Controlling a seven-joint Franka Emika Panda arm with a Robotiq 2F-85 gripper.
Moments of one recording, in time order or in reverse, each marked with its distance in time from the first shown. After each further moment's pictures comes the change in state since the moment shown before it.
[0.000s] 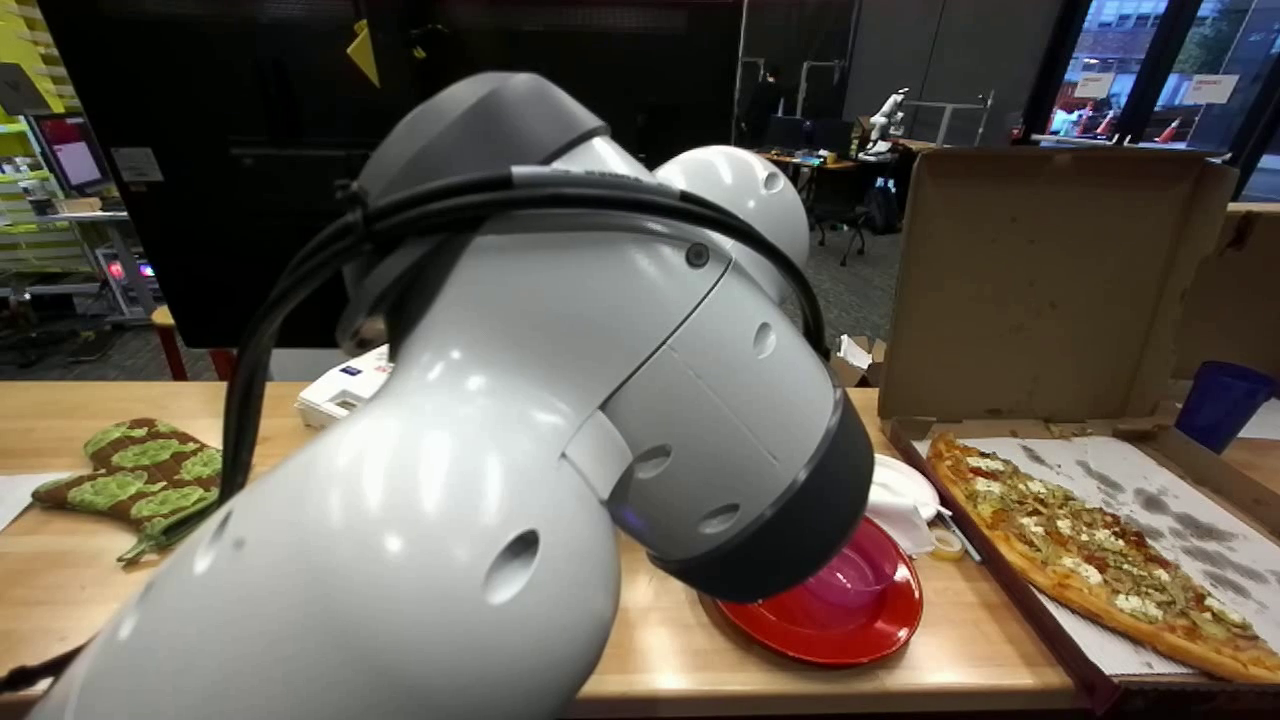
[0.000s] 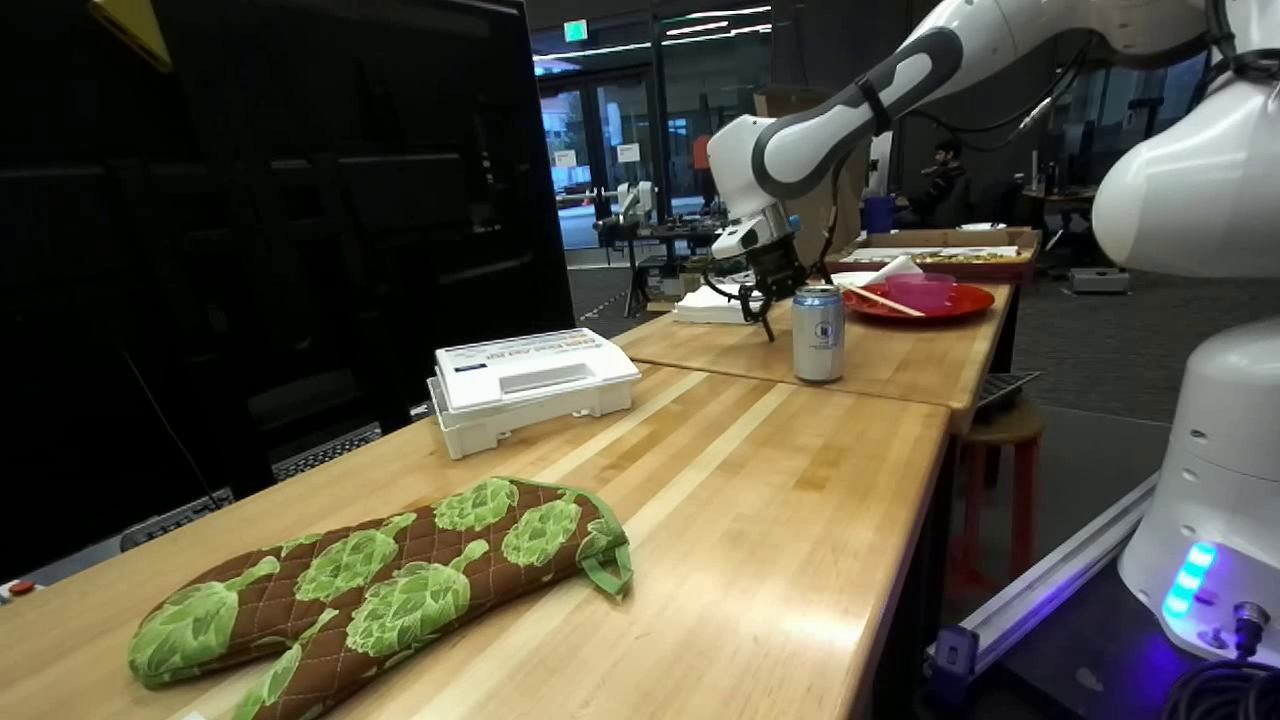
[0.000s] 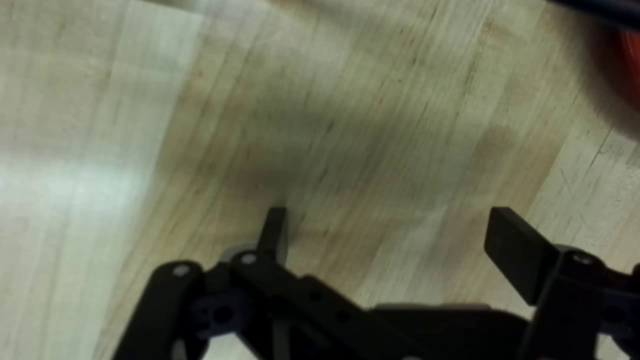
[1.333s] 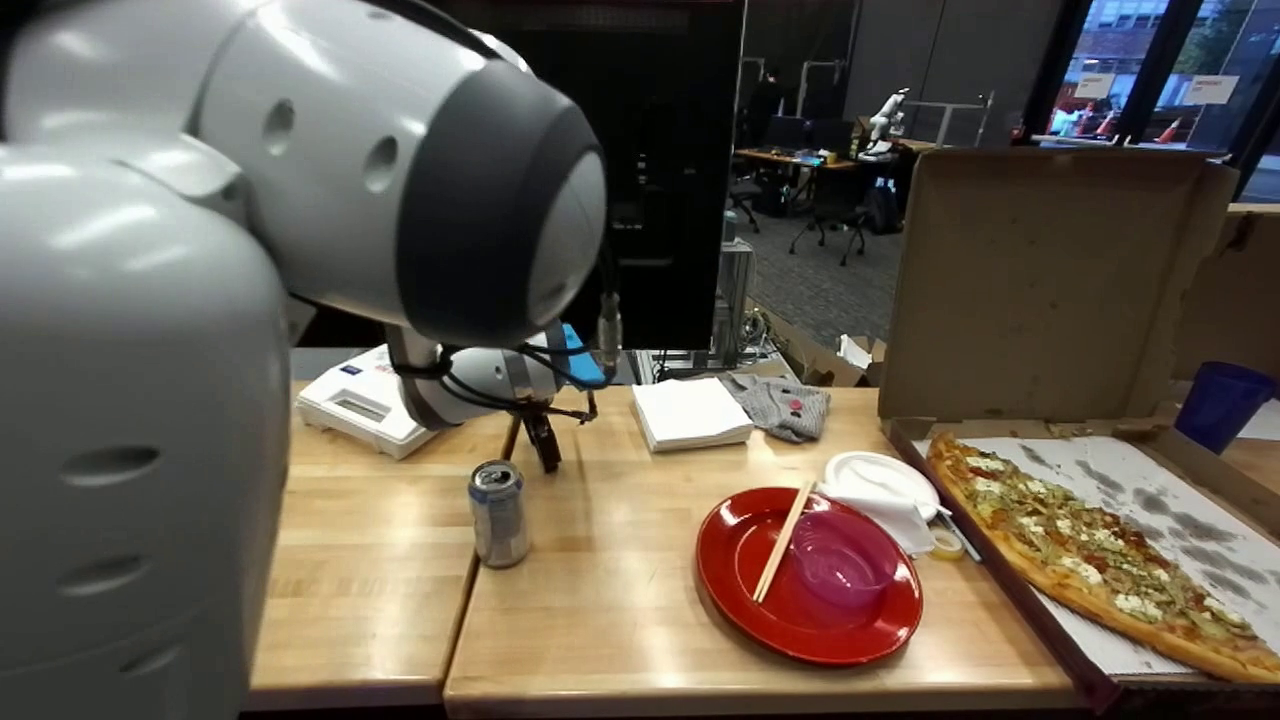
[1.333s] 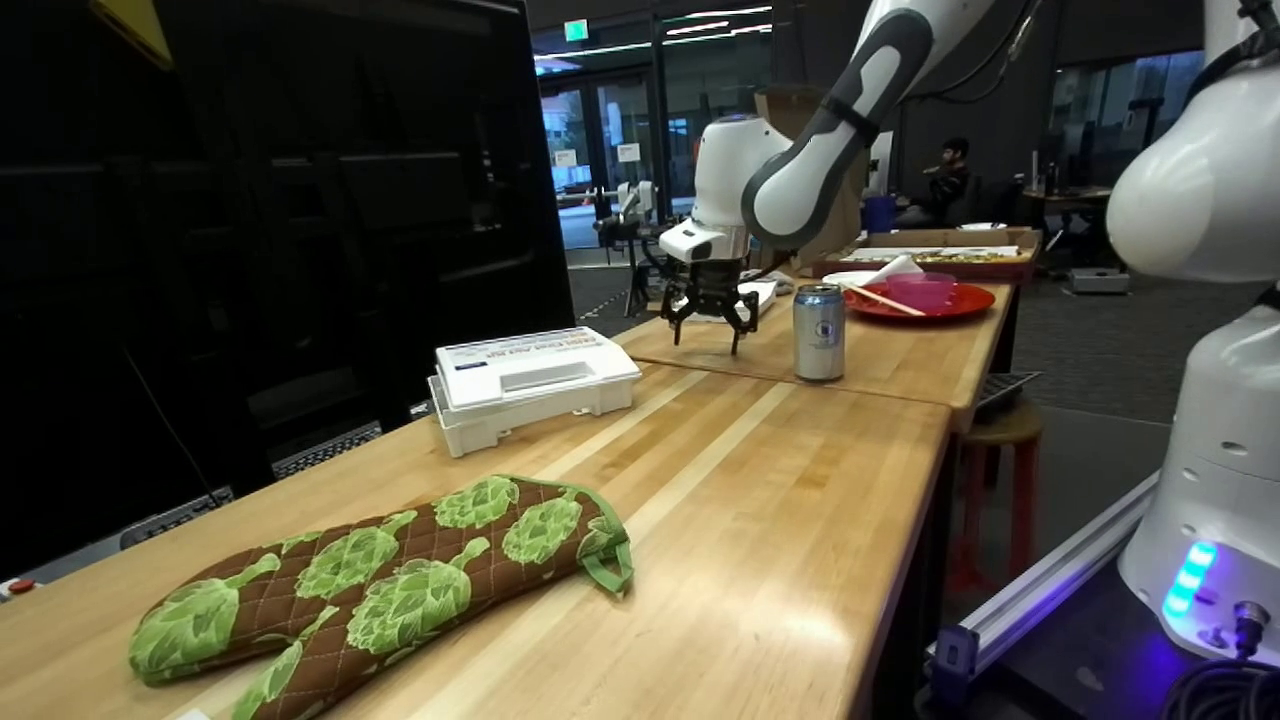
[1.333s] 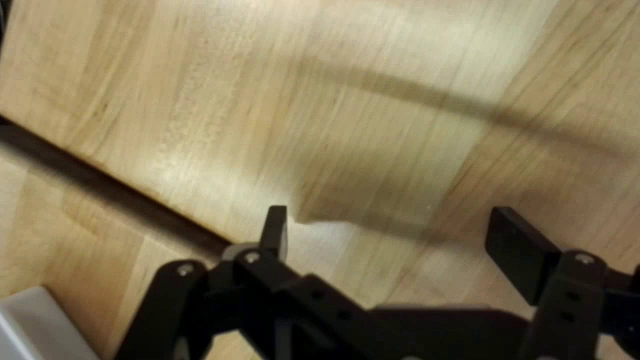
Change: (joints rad) arm 0.429 -0.417 -0.444 -0.249 0.279 0.937 0.048
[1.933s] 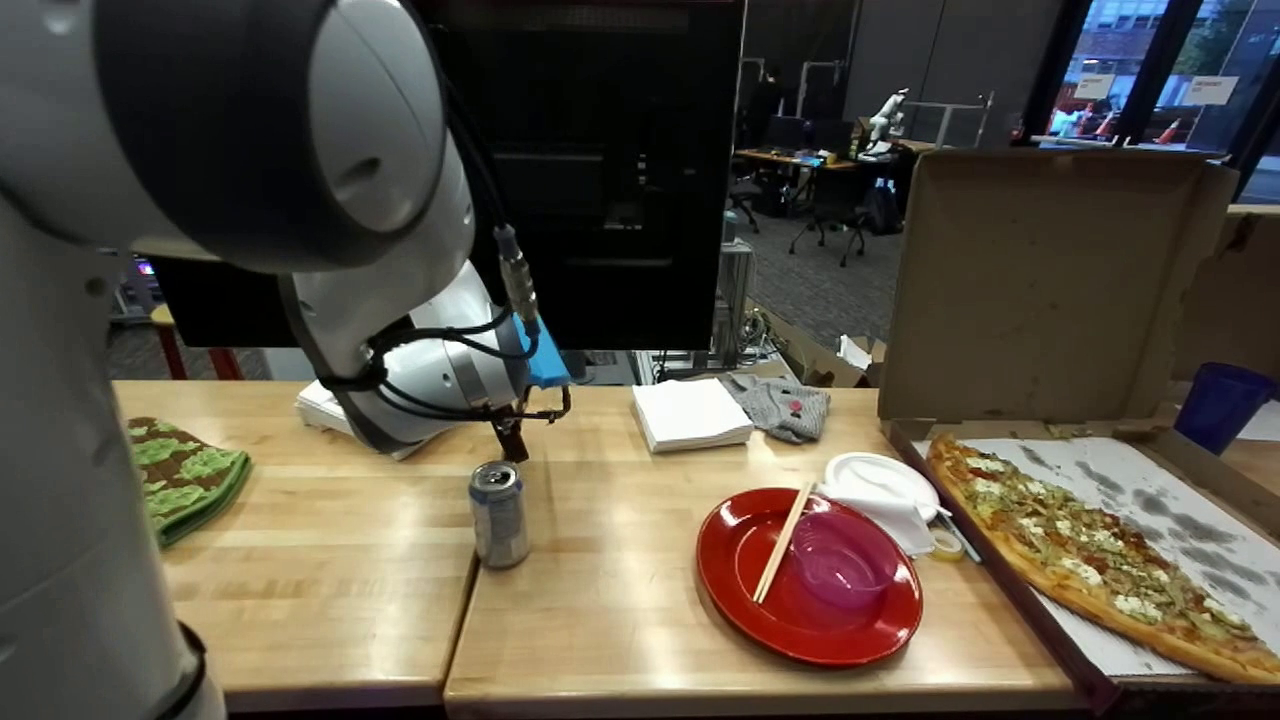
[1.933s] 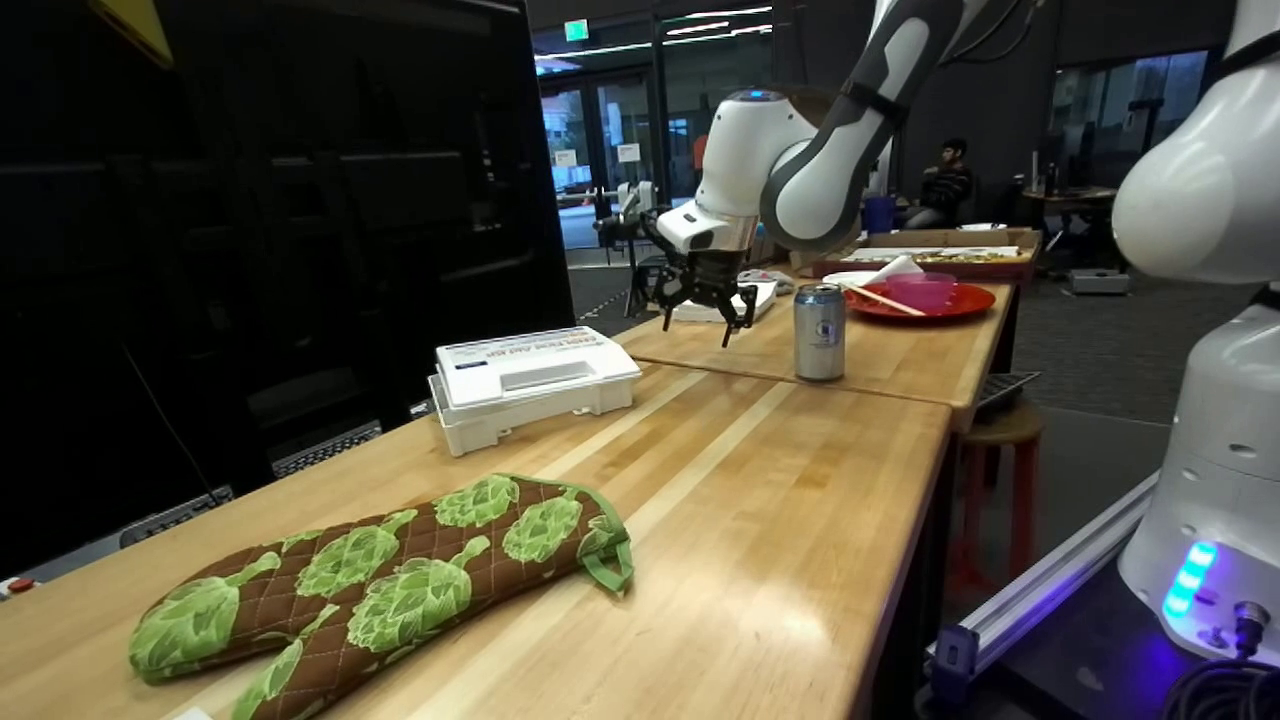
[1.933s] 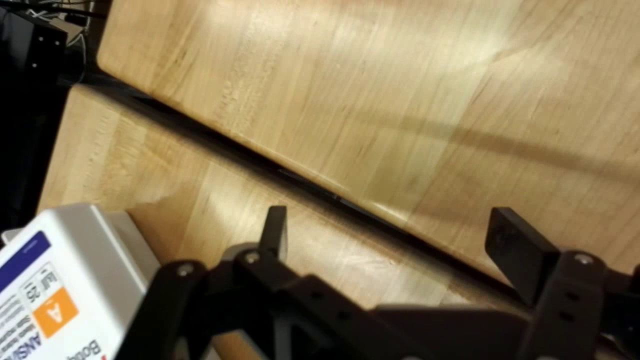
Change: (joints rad) arm 0.063 -0.198 -0.023 -0.153 0.035 0.189 0.118
